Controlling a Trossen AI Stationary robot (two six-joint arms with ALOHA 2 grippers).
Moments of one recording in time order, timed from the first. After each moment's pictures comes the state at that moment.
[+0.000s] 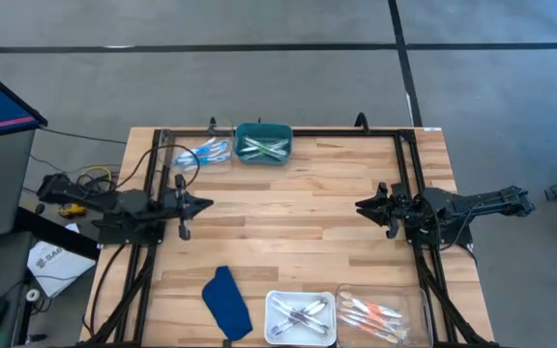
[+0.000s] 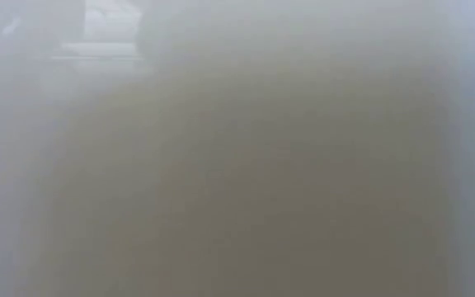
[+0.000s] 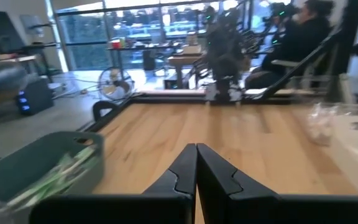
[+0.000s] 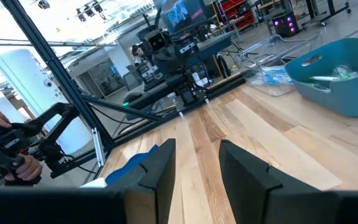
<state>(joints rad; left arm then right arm) -0.26 0.22 0.11 0.08 -0.49 0.05 0.15 0.08 0.01 0.08 0.21 0.47</state>
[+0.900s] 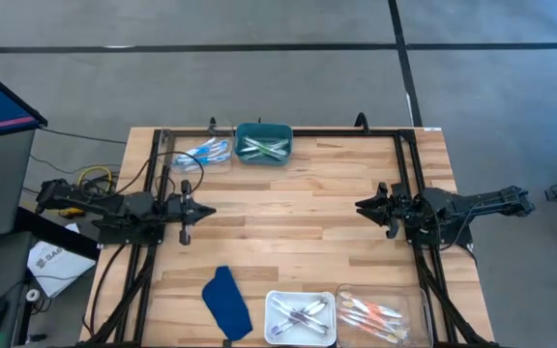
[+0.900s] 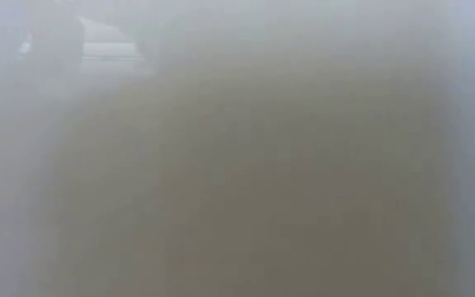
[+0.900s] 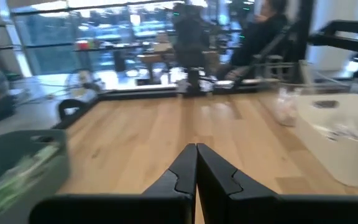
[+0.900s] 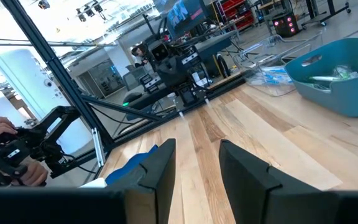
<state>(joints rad) -0.21 0.18 0.01 0.13 -0.30 0.07 0.15 0.08 0.01 0.08 0.21 0.47</state>
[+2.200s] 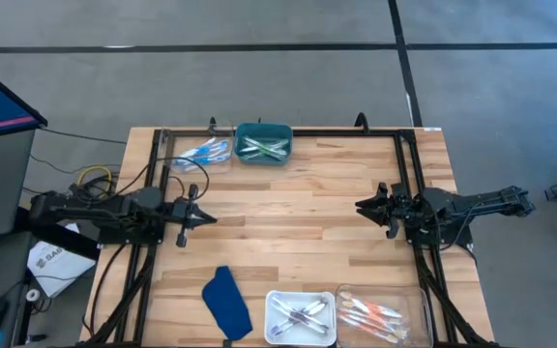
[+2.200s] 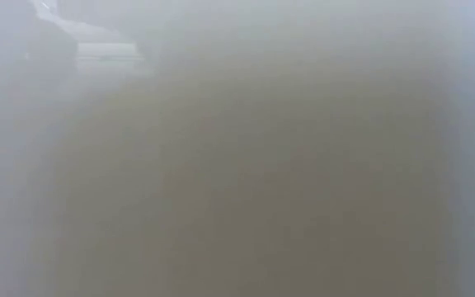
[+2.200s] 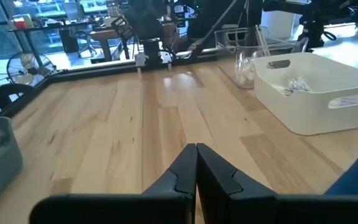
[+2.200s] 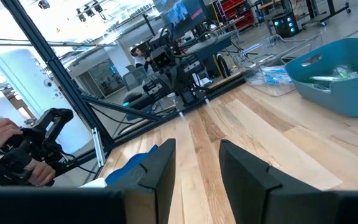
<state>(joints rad) 0.00 0.21 0.01 0.03 0.10 0.13 0.15 0.08 0.01 0.08 0.21 0.47</state>
